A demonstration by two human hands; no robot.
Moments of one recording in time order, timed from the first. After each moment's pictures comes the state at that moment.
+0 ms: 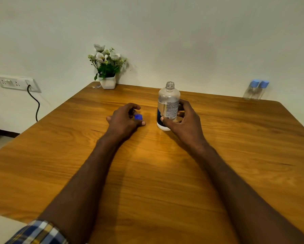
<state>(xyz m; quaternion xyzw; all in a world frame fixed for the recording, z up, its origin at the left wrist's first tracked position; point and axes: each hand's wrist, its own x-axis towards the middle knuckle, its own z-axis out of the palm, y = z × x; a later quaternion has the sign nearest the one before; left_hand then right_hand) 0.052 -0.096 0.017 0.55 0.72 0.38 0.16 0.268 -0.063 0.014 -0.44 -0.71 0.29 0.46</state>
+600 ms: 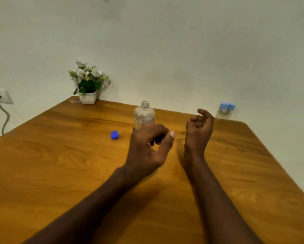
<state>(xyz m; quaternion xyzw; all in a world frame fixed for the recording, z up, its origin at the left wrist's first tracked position) 0.197 -0.135 0.044 0.67 0.37 0.64 0.01 0.333 -0.039 0.035 -0.42 -0.47 0.28 0.72</state>
